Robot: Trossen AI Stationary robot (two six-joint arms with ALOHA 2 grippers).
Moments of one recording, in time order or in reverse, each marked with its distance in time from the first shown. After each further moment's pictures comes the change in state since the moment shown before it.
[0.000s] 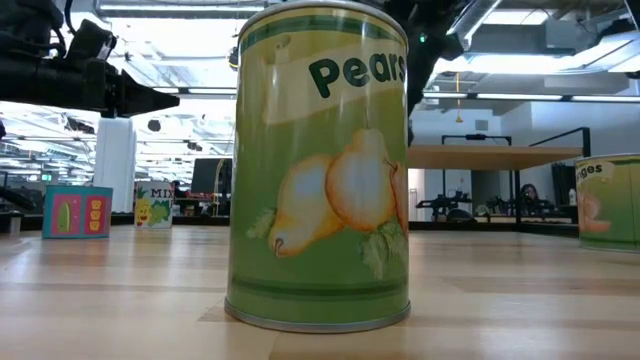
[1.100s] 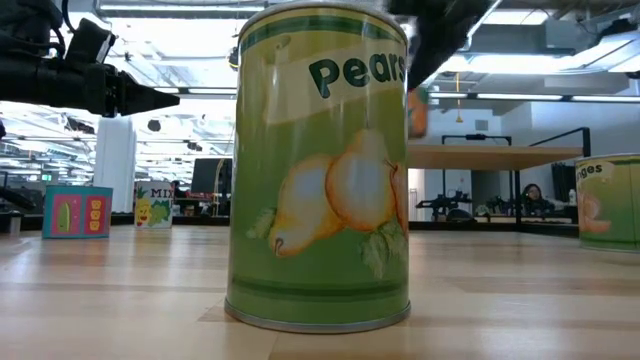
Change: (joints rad) left arm 0.000 0.000 0.000 0.008 -0.011 0.086; right arm -0.098 -0.467 0.044 -0.414 -0.077 -0.028
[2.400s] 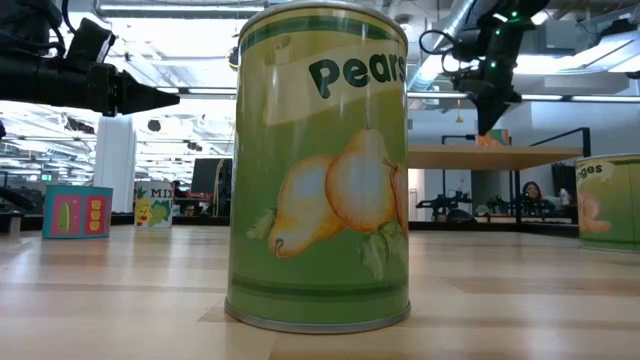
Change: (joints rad) left arm 0.000 0.000 0.000 0.011 -0.023 -0.016; right arm -1.006 0.015 0.096 -0.245 -0.054 -0.197
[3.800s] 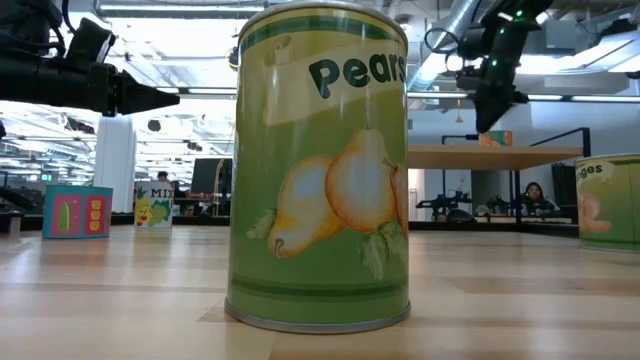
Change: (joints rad) left arm 0.000 0.000 0.000 -0.002 0.010 -0.003; right arm -0.037 -0.019 -0.001 0.030 -0.052 0.113
